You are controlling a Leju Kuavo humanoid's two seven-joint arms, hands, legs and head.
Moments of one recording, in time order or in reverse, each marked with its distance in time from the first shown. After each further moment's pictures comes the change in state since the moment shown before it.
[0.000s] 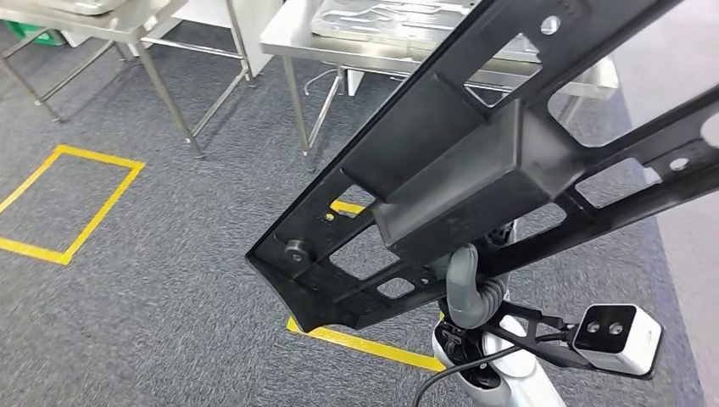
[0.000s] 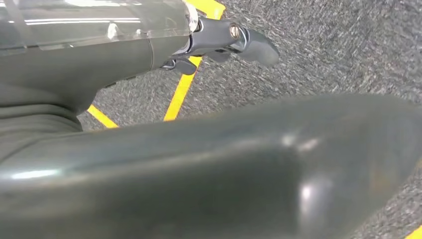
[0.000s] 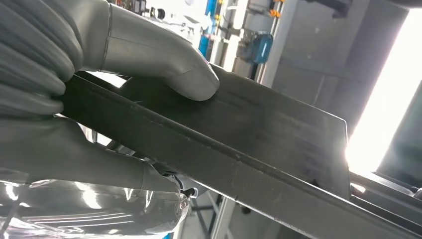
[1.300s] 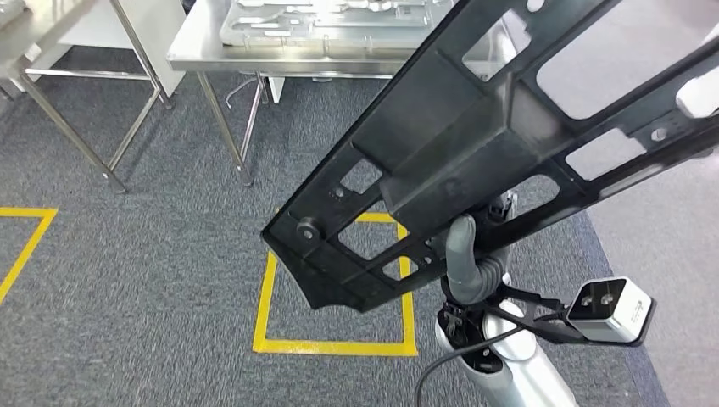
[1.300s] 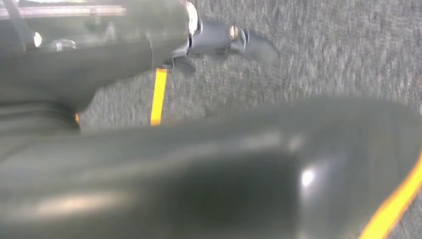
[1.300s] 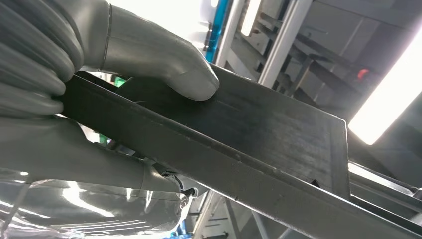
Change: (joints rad) left arm 0.003 0.010 -0.006 0.000 0.010 -0.063 -0.042; right arm -0.060 -0.050 0.020 0.044 -0.051 -0.097 -0.002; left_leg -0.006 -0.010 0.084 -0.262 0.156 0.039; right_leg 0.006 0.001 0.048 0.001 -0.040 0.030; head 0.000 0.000
